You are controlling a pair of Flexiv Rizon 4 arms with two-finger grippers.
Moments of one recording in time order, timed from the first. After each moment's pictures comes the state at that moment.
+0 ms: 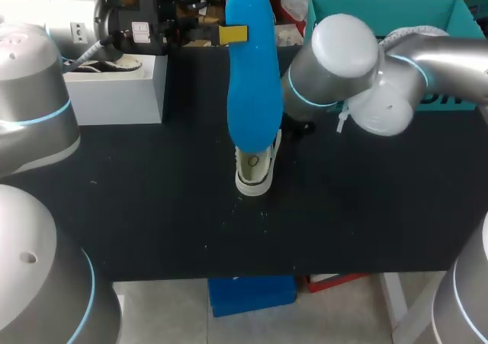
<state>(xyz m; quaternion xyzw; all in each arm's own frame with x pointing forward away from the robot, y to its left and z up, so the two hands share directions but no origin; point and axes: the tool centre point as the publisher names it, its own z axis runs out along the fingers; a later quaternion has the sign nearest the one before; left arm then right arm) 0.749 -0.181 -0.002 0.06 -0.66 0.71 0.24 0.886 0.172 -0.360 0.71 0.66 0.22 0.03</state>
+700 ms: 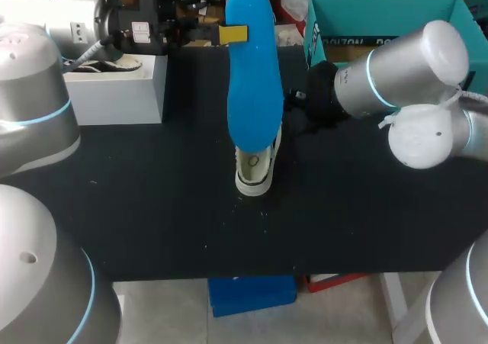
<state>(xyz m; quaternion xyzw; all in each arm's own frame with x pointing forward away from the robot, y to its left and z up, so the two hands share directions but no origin) 0.749 -0.181 -0.002 0.06 -0.66 0.71 0.24 0.883 0.151 -0.322 0.66 0.65 0.35 -0.09</state>
